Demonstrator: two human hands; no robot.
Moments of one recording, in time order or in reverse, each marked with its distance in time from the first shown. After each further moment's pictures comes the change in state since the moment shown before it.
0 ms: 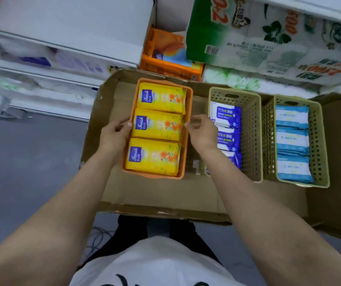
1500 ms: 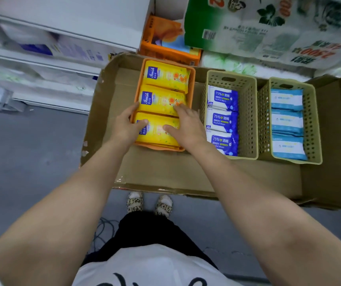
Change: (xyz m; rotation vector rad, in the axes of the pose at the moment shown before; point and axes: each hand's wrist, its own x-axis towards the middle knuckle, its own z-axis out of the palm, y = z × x) left_hand -0.037 -0.010 0.016 0.129 -0.098 0.104; right_hand -0.049 0.012 0.015 -0.430 -0.185 -0.369
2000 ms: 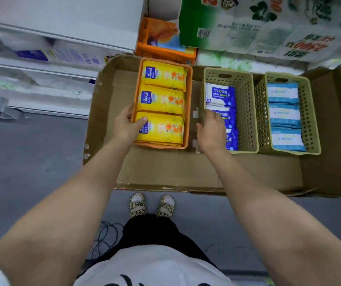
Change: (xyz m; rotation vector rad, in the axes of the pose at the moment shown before) left_hand -0.002 0.001 -0.005 -0.053 0.000 -0.041; right_hand -0.024 0.036 -0.007 -0.017 0.259 0.308
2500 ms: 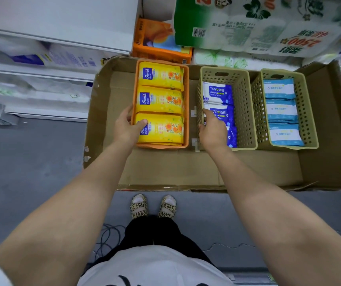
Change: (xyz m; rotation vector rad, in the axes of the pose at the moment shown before) left_hand -0.006 0.002 0.004 0.054 0.027 0.005; right_hand -0.004 0.004 -0.003 0.030 -0.017 0.058
